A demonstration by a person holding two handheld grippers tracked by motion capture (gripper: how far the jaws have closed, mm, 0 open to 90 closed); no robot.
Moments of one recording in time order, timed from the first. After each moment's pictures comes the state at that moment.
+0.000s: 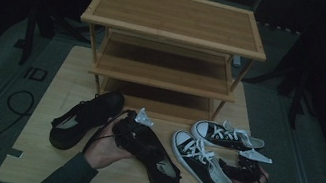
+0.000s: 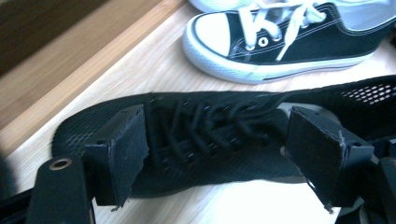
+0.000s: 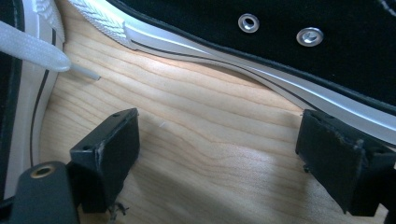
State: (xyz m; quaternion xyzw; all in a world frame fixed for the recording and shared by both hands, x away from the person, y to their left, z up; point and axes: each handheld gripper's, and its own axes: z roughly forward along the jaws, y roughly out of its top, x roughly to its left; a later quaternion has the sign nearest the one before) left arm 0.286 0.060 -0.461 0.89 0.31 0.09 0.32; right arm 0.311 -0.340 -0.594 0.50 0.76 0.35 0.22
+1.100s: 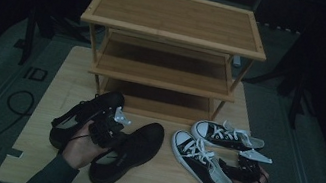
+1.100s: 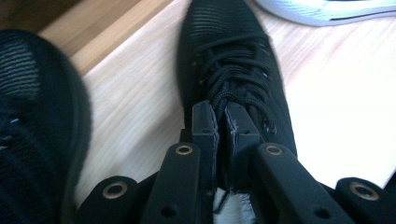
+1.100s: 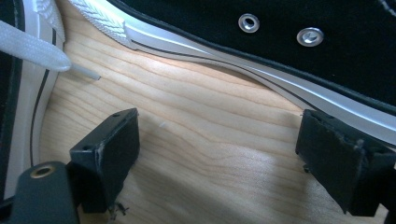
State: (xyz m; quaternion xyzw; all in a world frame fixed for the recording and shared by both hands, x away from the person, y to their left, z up) left arm 0.281 0.124 -0.466 0.89 0.36 0.14 0.25; right arm 0.311 -0.340 -0.594 0.50 0.76 0.35 0.22
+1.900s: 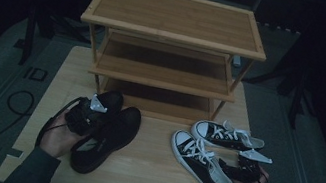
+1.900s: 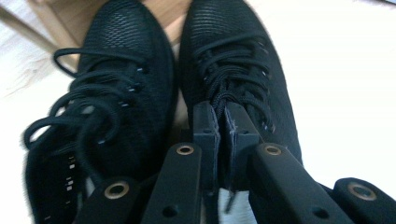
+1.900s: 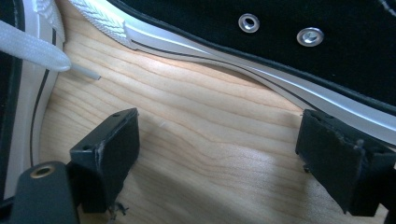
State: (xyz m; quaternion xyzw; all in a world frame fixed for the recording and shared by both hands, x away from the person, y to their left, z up) left arm 0.294 0.185 -0.462 0.87 0.40 0.19 0.23; right arm 0.311 -0.340 -0.594 0.50 0.76 0.35 0.22
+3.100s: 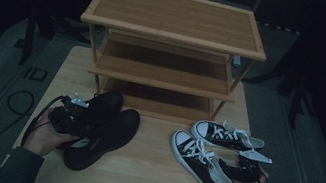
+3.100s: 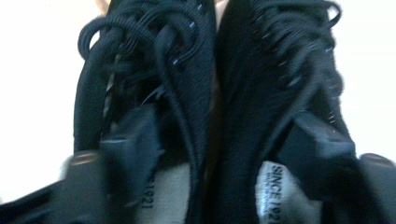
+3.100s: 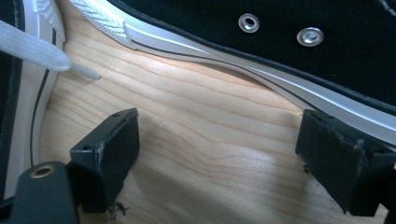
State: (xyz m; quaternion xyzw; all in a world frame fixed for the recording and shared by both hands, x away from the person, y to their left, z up) left arm 0.300 0.229 -0.484 0.84 0.46 0.15 0.22; right arm 0.311 -0.340 -0.594 0.50 0.76 0.35 0.22
